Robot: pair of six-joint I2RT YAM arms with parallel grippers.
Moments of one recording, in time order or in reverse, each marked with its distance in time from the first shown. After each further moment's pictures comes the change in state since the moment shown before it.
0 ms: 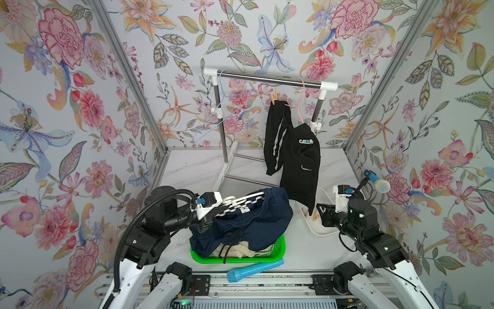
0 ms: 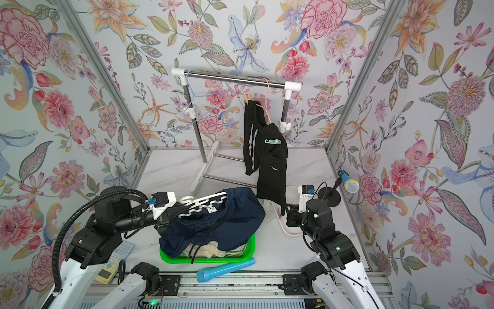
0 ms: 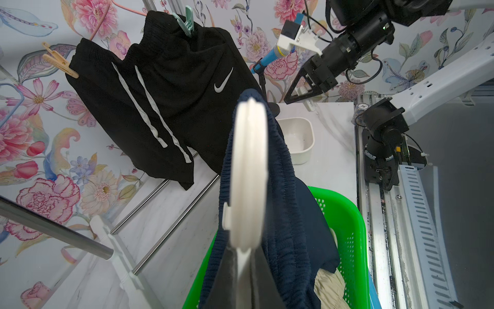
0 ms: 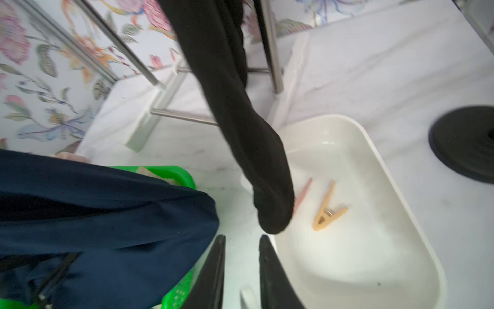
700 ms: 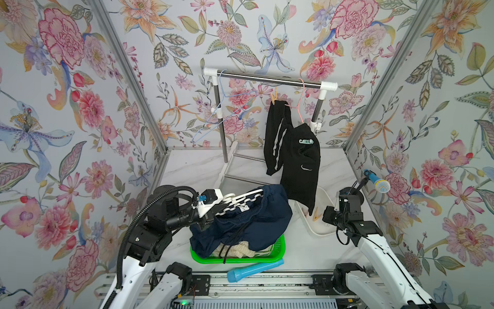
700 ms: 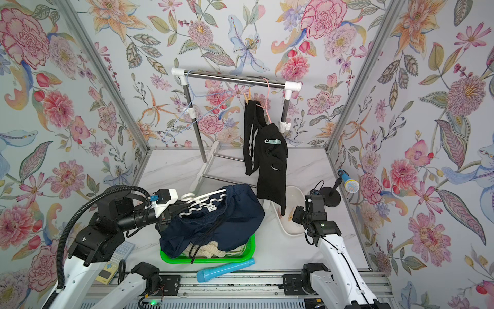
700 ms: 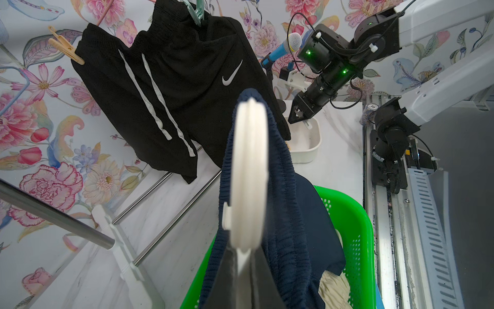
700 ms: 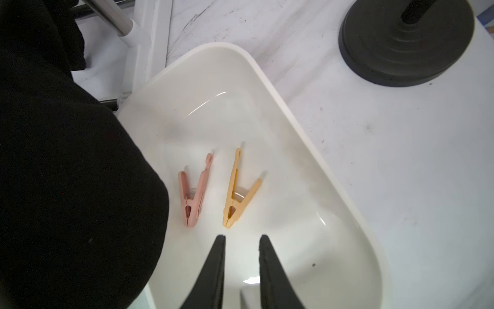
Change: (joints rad) left arm 0.000 0.015 -0.018 0.026 -0.027 -0.027; right arm -0.294 0.285 -0.173 0.205 0.003 -0.019
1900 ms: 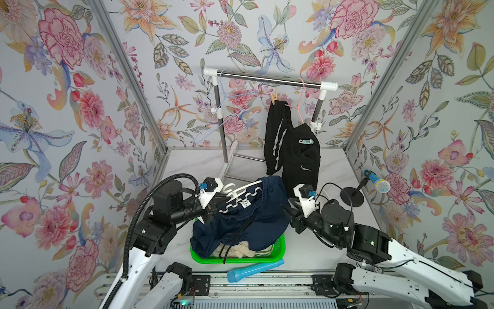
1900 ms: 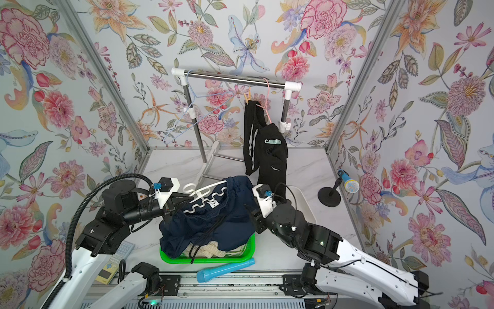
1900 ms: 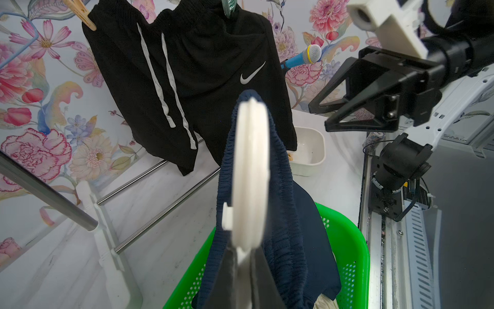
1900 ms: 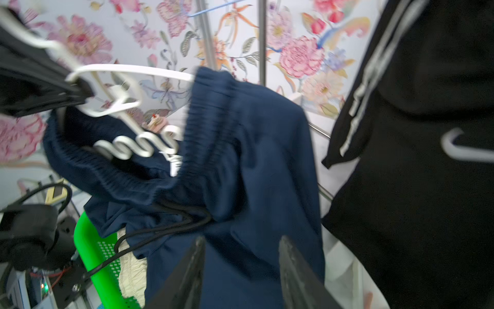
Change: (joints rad) left arm 0.000 0.064 0.002 0.073 -0.034 -0.190; right arm 1.086 -0.056 0.384 0.095 0.360 -0.206
